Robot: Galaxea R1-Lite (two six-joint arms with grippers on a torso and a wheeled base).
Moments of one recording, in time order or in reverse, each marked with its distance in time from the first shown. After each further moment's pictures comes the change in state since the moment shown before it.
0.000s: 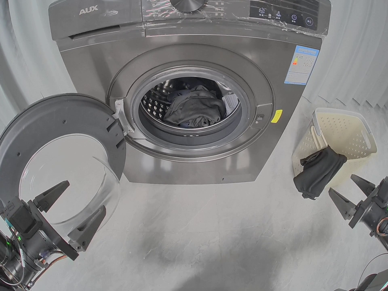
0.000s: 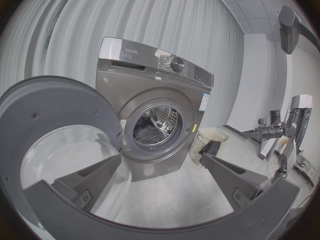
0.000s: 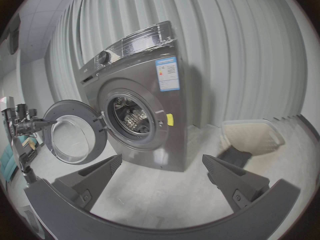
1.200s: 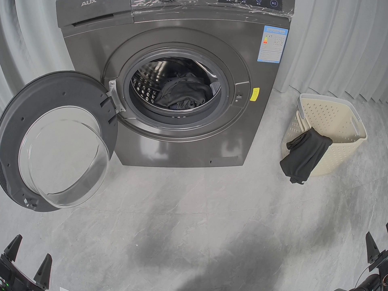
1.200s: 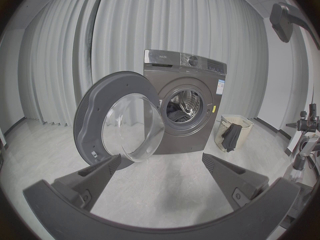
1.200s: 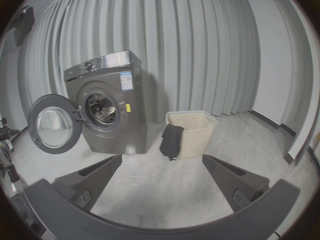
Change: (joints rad) left arm 0.476 -0.977 0.006 1.037 -0.126 -0.005; right arm -0.159 -1.025 0.000 0.999 -0.239 0.018
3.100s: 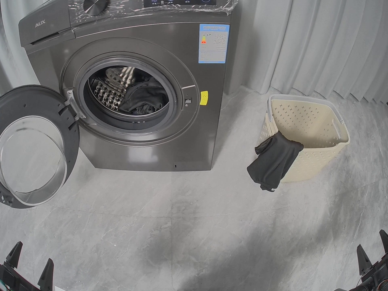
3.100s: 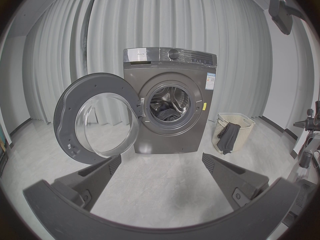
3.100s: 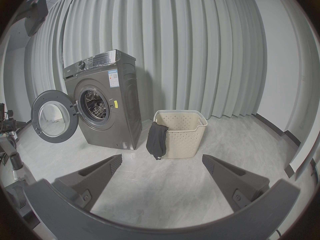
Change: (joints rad) left arm 0.194 -0.094 0.000 0.106 -0.118 0.014; right arm -0.109 -0.083 0.000 0.103 0.207 -0.052
